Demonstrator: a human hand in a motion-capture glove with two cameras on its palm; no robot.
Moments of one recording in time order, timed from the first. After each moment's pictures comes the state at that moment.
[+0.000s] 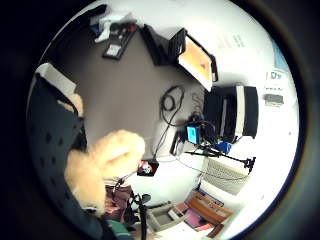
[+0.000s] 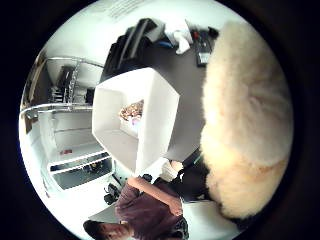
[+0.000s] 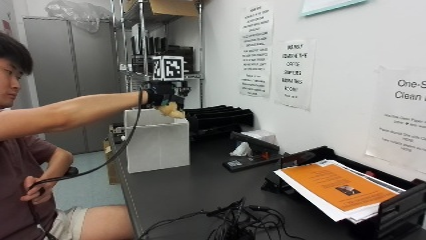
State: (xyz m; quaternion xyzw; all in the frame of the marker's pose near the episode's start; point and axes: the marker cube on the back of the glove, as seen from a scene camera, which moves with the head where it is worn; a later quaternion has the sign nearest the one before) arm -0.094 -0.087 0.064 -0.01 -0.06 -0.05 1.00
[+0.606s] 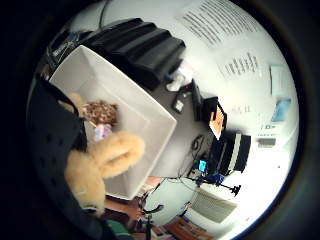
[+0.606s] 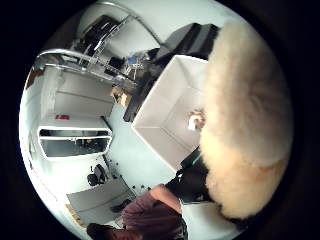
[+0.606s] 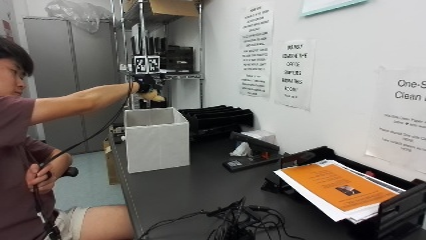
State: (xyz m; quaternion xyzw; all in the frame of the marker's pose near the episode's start) arm -0.387 -0.087 -0.016 0.06 -0.09 -0.24 0.96
